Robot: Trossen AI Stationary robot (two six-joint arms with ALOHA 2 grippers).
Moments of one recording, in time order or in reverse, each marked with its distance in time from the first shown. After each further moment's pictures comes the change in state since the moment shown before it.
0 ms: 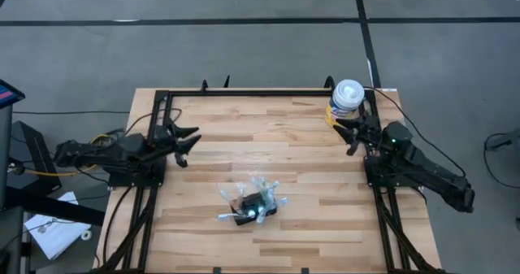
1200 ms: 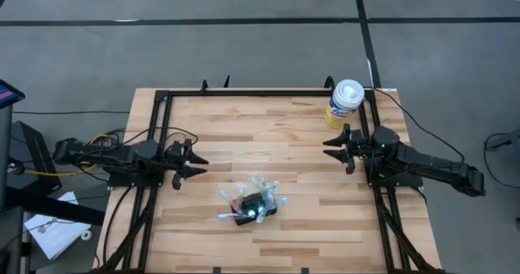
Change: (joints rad) left arm -0.019 0.037 -0.101 -0.091 0.500 -0.198; right arm 0.189 0.165 -0.085 0.141 -0.203 -0.058
